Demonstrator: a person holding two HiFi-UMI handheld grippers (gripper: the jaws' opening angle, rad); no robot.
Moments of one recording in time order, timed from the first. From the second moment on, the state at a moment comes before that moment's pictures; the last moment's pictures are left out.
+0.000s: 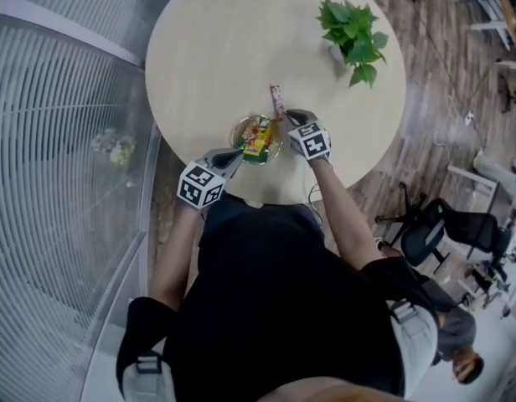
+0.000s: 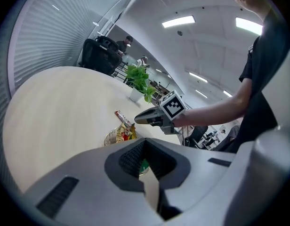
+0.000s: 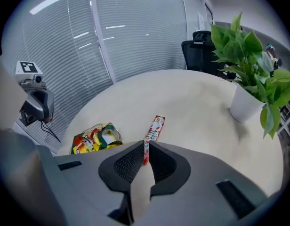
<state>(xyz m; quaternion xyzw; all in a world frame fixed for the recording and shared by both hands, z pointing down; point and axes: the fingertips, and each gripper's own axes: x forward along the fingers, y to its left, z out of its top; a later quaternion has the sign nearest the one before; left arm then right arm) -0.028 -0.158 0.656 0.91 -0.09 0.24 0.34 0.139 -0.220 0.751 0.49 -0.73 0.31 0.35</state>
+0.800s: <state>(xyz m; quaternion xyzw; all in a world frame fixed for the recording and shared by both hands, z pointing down) -0.041 -0.212 0.683 0.89 -0.09 0.24 0.37 0.132 -0.266 0.792 0.52 -0.67 0.33 0.41</state>
